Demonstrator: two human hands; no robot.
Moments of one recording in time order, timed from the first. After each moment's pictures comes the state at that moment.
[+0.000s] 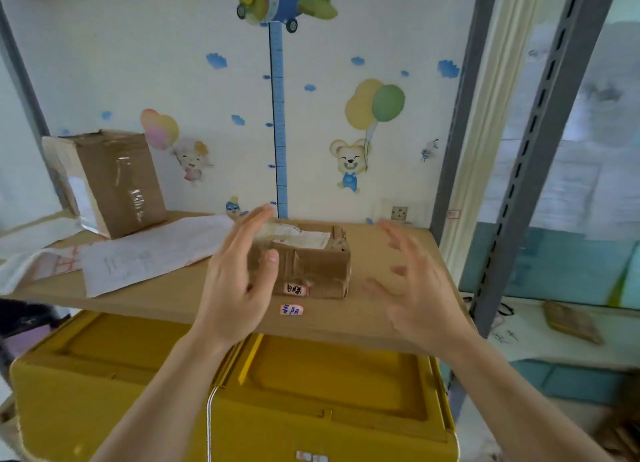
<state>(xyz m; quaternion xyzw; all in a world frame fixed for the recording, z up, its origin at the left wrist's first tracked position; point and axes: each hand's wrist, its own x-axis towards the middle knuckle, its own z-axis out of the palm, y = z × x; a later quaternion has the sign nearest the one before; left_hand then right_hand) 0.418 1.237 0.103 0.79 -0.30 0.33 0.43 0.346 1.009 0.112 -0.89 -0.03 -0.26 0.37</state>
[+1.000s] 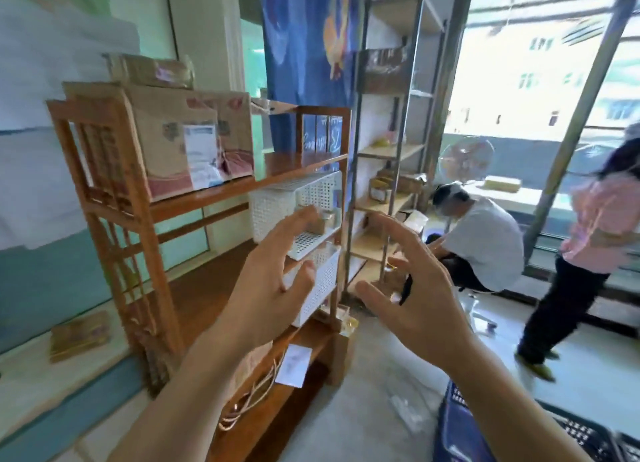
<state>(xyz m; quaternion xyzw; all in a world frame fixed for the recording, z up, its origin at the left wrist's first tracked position) -0.012 0.502 0.104 0.45 -0.75 -0.01 0.49 -0.226 0.489 0.105 -0.77 0.35 -0.51 0.15</state>
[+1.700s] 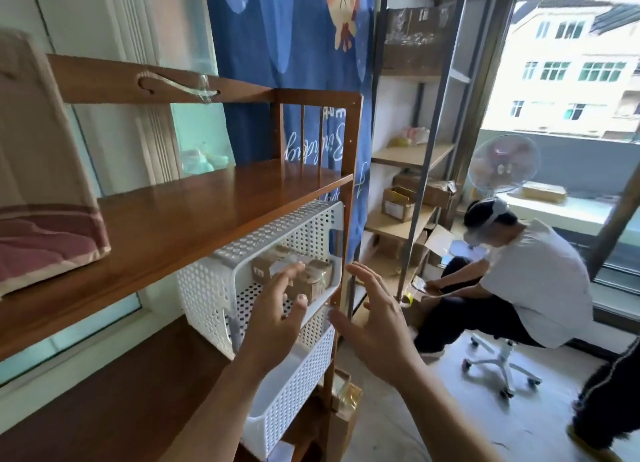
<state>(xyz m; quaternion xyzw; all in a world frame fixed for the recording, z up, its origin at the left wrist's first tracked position) 0.002 0.027 -0.002 0.57 -0.62 -0.19 0.51 -0.181 0.013 0.021 -0.77 0.42 -0.42 0.20</state>
